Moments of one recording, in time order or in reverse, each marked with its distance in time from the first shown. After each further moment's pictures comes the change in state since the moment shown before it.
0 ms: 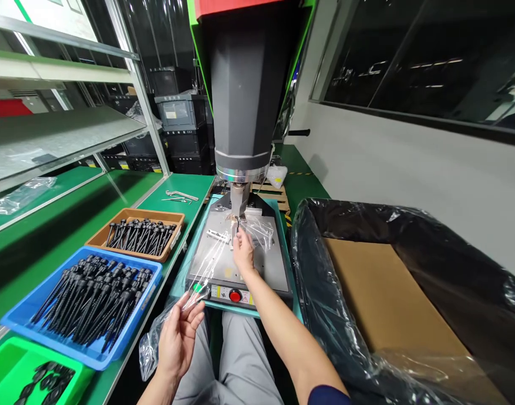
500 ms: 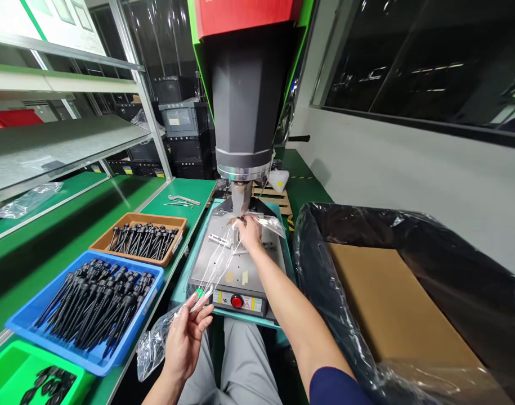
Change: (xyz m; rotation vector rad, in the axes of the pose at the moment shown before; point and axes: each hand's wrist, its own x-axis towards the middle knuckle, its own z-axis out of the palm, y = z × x) left_hand -0.005 0.004 0.019 -0.094 -0.126 -0.045; right_hand 0.086 -0.041 -0.011 -0.238 -0.009 -0.200
